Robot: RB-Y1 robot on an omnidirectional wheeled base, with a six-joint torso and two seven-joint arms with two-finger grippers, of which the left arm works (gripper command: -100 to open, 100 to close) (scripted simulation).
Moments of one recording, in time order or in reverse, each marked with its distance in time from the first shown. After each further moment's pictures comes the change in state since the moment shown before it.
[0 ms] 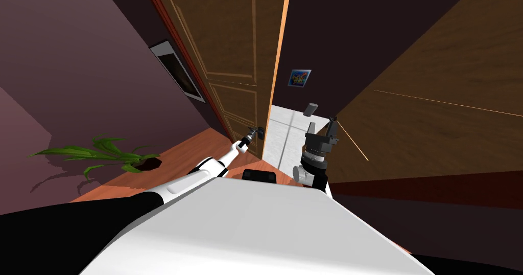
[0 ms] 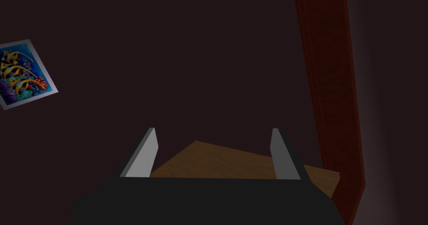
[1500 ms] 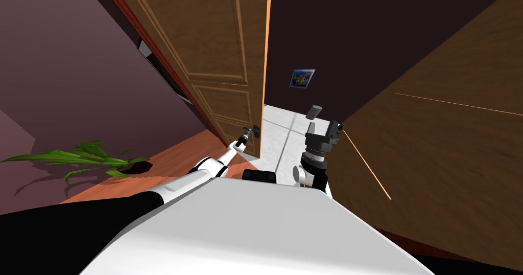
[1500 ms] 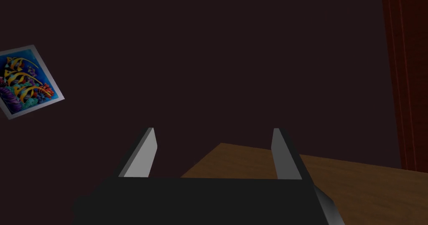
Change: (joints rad) arm -0.008 0.002 0.125 0.065 0.031 -0.008 -0.065
